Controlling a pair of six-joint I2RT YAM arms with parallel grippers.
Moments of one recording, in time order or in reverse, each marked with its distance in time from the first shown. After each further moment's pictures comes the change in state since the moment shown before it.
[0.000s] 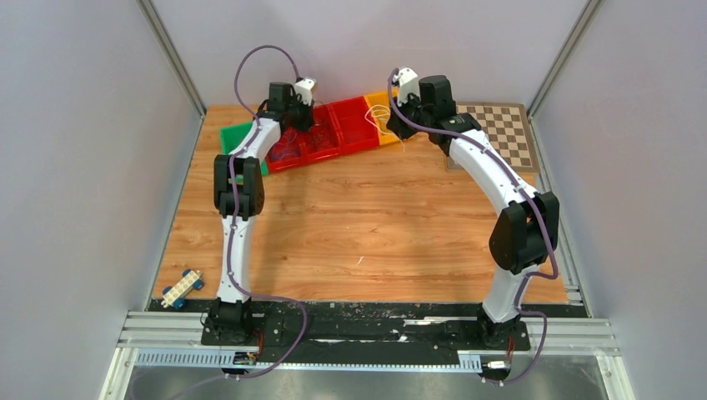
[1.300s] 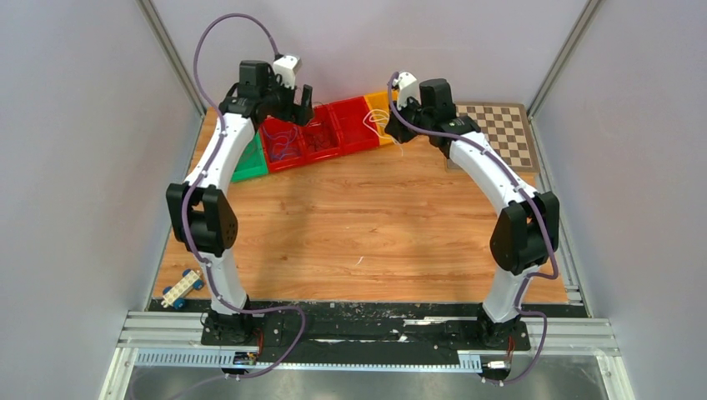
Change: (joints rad) left arm -0.027 -0.544 -0.264 -0.238 -0.043 -0.011; right arm -0.006 -0.003 -0.037 0.019 -0.050 0.001
